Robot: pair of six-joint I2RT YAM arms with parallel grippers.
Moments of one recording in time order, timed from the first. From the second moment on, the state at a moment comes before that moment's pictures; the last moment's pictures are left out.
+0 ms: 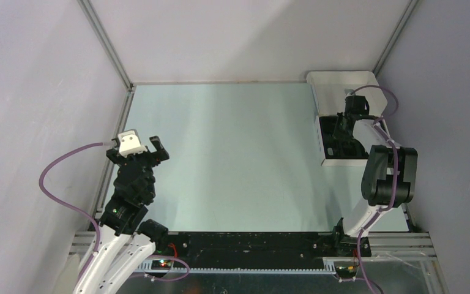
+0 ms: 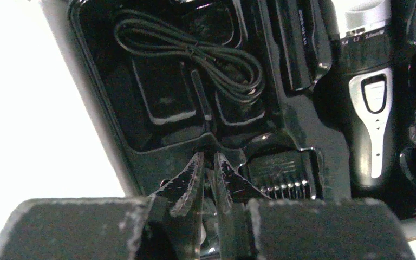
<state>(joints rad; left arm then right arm) -0.45 0.45 0.63 -0.22 -0.75 -0.09 -0.10 1.72 1.19 -0.43 0.08 0.16</state>
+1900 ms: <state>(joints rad) -0.45 0.44 0.63 -0.22 -0.73 -0.09 -0.06 1.67 1.16 -0.55 0.20 0.16</state>
